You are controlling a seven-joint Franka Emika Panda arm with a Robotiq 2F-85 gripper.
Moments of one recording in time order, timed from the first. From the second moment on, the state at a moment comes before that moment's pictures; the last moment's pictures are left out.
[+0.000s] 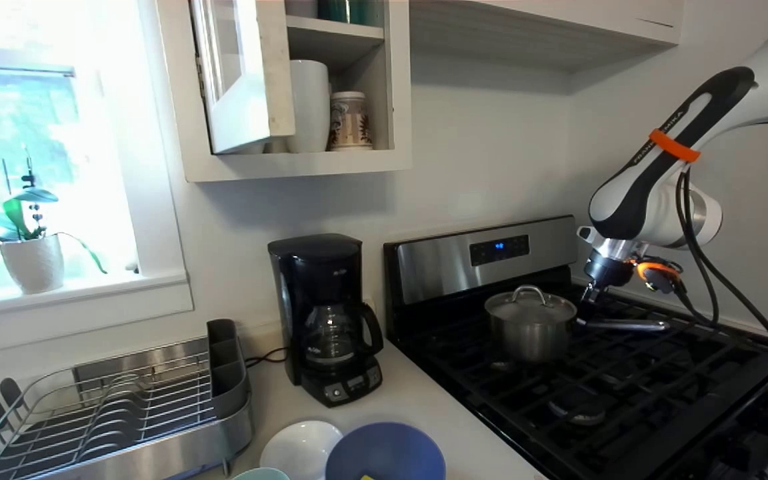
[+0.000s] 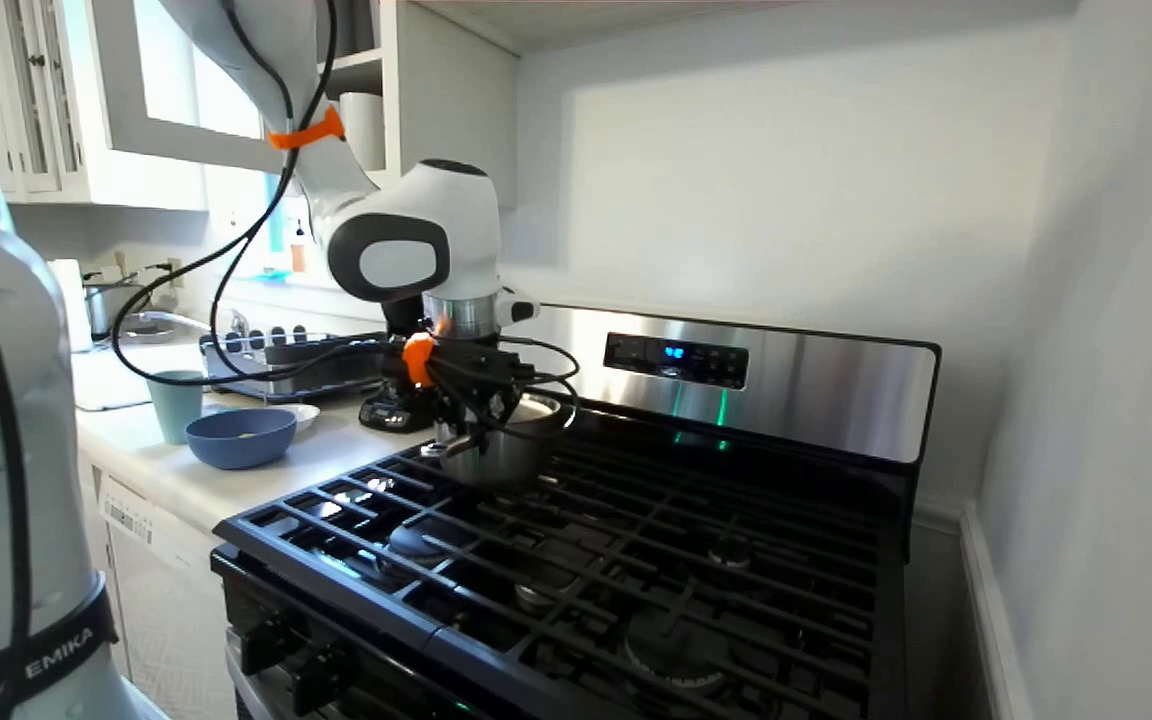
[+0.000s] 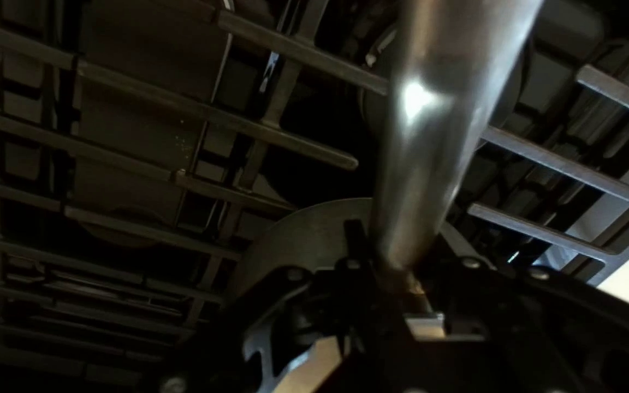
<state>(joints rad) -0.18 -0.16 0.12 -2.76 0.50 2.82 -0.90</state>
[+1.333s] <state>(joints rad) -0.20 -0.03 0.20 -2.68 0.23 2.98 -0.59</state>
